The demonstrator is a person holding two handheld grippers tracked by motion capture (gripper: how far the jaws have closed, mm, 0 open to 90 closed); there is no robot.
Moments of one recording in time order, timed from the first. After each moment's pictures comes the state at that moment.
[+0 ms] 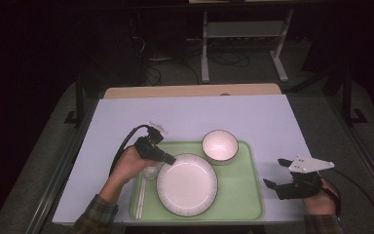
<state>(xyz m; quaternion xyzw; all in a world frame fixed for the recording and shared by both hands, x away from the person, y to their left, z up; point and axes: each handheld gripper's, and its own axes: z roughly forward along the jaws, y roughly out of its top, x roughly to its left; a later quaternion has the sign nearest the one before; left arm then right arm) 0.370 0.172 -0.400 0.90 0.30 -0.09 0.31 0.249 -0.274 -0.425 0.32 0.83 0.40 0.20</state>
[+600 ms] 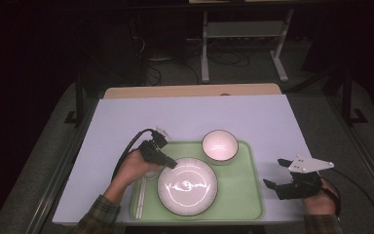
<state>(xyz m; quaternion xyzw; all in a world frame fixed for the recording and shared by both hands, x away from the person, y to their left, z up) 0.370 0.164 -0.418 0.91 0.30 -0.08 0.28 0.249 -0.274 -0.426 0.32 0.83 0.40 0.20</state>
